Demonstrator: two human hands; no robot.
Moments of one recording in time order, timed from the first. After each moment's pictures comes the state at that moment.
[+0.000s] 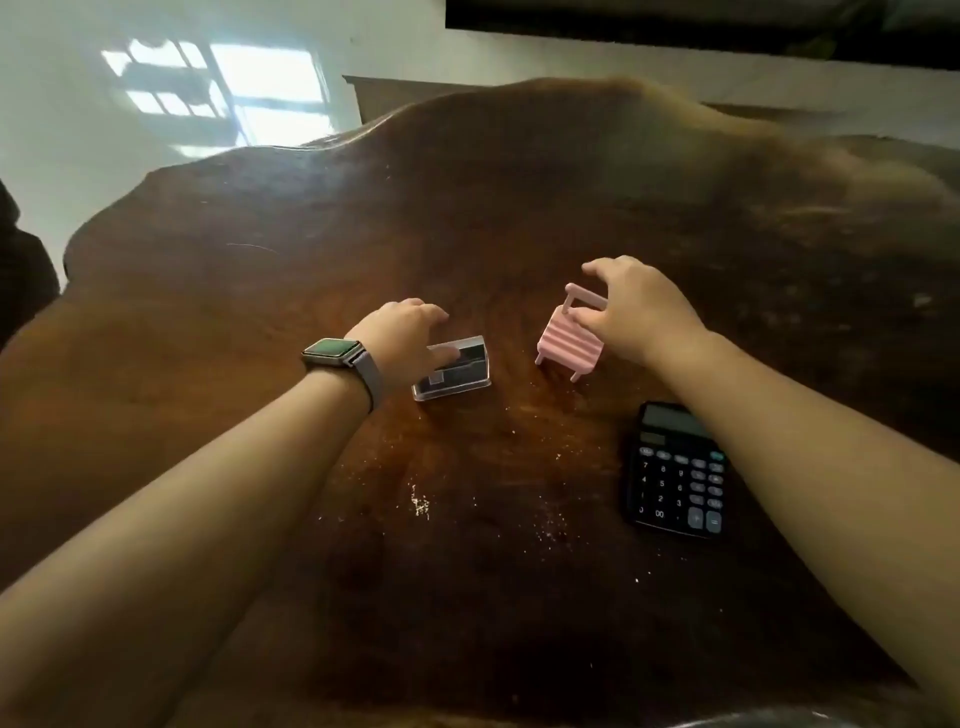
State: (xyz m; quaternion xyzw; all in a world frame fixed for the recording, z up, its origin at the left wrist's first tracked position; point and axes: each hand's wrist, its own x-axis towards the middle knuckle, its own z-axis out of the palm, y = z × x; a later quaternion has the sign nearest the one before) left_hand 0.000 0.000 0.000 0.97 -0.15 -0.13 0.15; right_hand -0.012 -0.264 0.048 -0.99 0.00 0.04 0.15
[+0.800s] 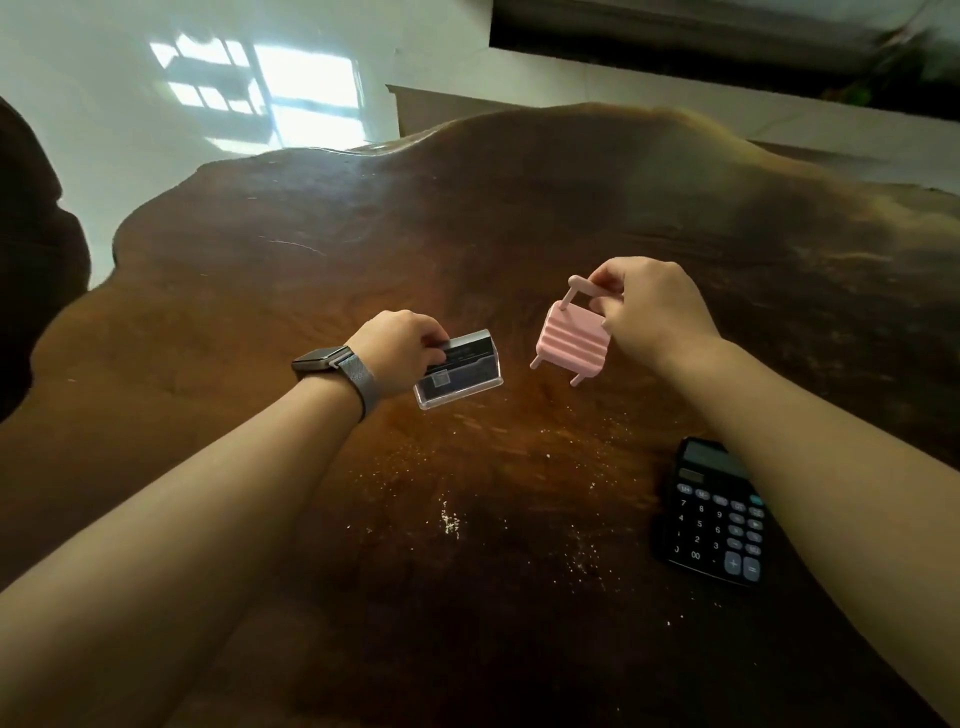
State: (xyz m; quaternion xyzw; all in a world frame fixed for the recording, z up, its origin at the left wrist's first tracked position) left_hand 0.000 0.053 0.002 0.96 -0.10 -0.14 0.24; right_hand 0.007 -0.218 0.064 -0.98 -0.03 -0.03 0.18
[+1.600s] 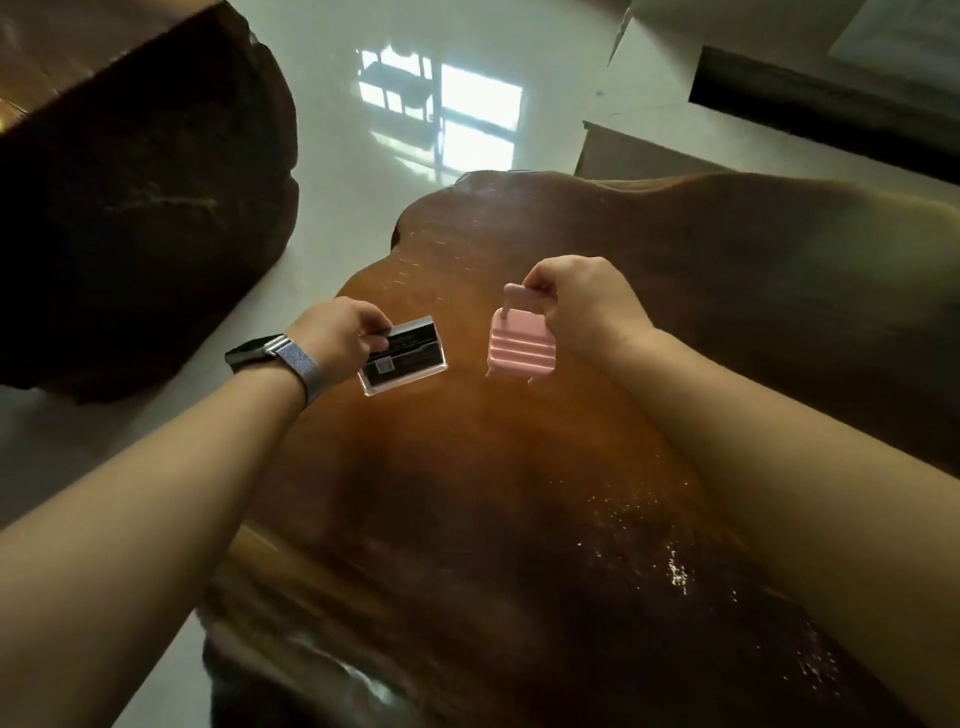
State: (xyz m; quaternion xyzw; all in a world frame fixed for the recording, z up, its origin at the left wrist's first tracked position) left_hand -0.085 0.389 0.004 0.96 0.15 -0.08 0.24; right_hand 0.009 0.131 0.058 -0.94 -0.26 0.03 0.20
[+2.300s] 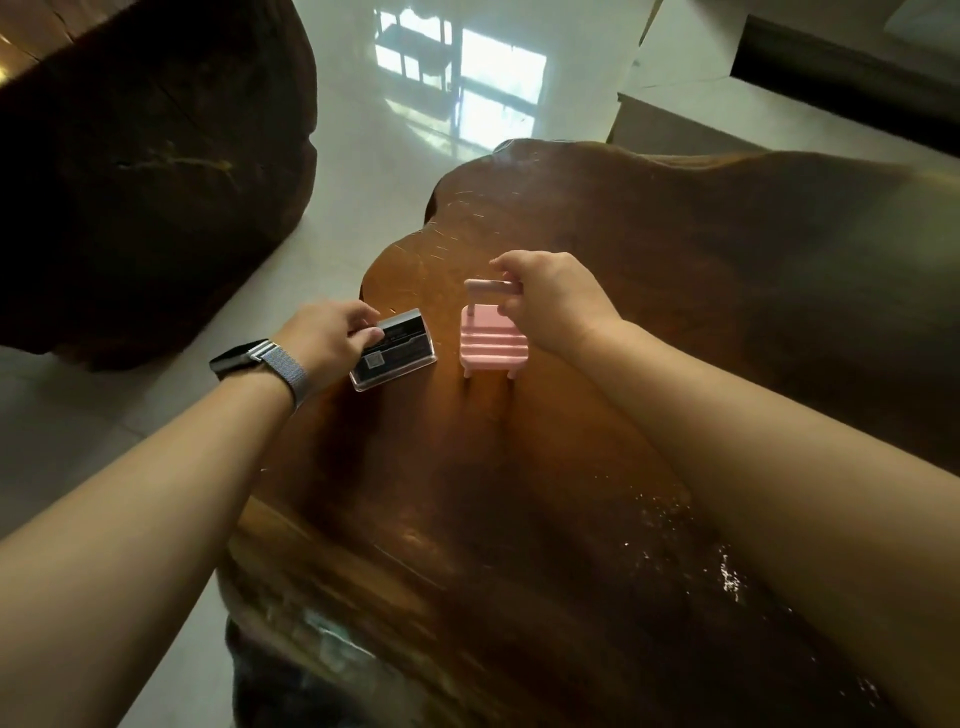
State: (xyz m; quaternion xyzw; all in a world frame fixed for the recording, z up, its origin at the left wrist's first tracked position) left_hand -0.114 0.438 -0.036 0.94 0.20 -0.09 0.28; right_hand -0.006 0.205 0.018 -0.93 -0.29 0.08 0.19
